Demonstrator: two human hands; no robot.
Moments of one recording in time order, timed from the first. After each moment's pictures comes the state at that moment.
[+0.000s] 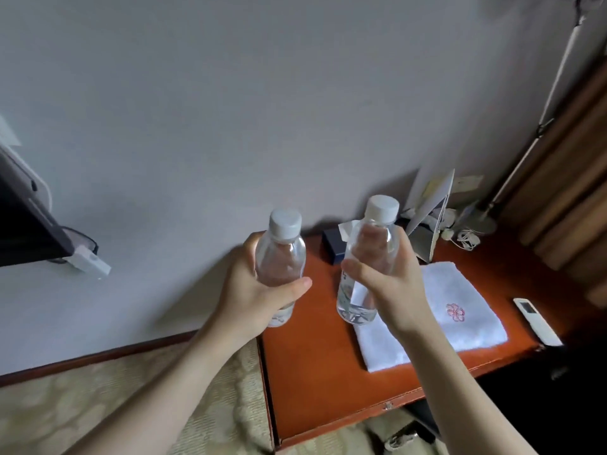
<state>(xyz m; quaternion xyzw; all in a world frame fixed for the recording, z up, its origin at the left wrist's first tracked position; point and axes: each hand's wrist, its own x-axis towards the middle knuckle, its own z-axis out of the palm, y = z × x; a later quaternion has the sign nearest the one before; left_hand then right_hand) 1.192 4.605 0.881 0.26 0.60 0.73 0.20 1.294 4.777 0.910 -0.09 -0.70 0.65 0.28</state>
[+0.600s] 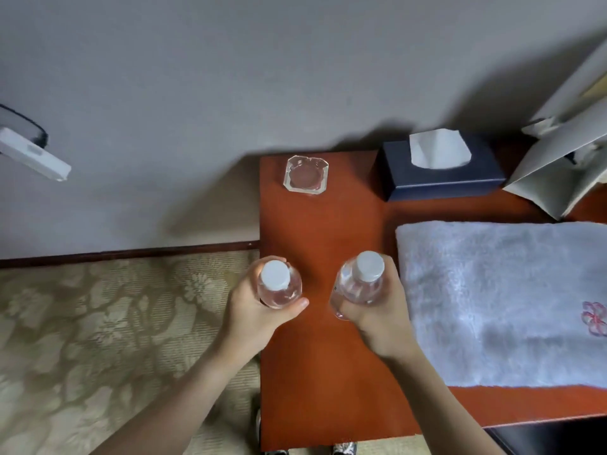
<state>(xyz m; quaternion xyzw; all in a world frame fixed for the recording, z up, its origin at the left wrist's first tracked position) 1.125 4.661 0.572 0.08 0.82 0.56 0.08 1.190 4.851 0.595 -0.20 -0.72 0.66 0.08</state>
